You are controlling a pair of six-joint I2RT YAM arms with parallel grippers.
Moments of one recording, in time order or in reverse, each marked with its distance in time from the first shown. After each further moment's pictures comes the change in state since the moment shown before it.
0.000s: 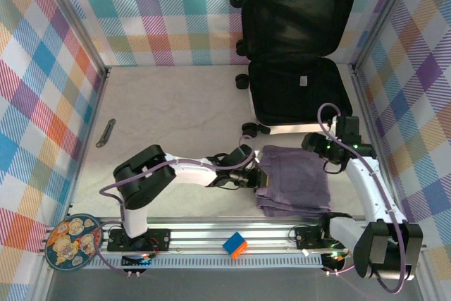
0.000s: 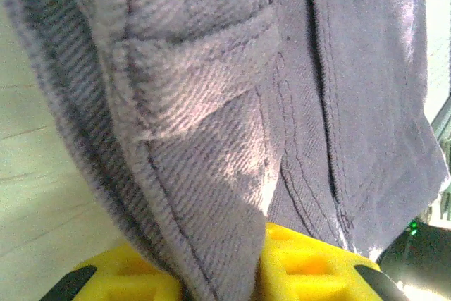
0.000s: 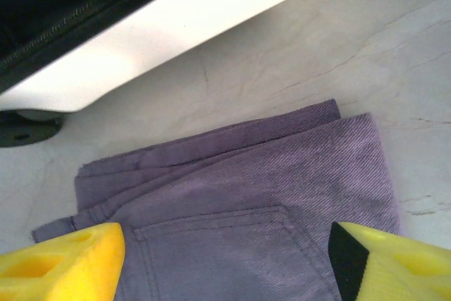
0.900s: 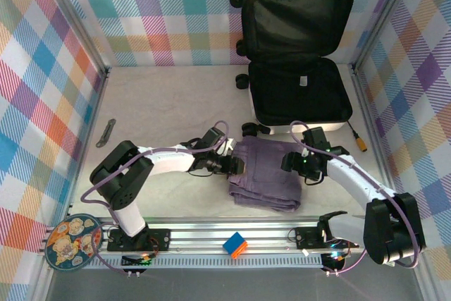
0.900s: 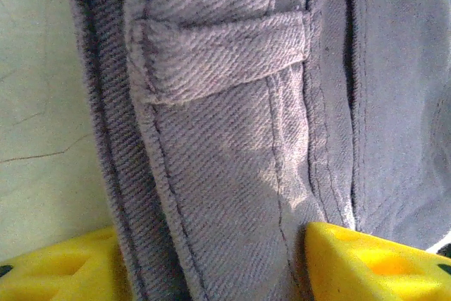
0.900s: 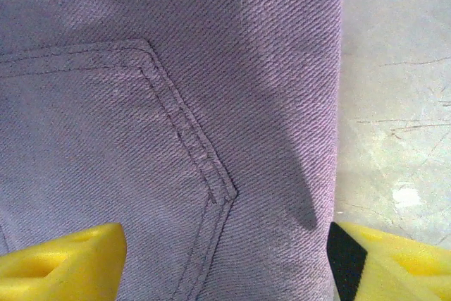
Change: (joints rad) left arm 0.246 -0.113 -0.060 -0.201 0.106 0.230; right arm 0.278 0.125 -0.127 0.026 0.046 0.164
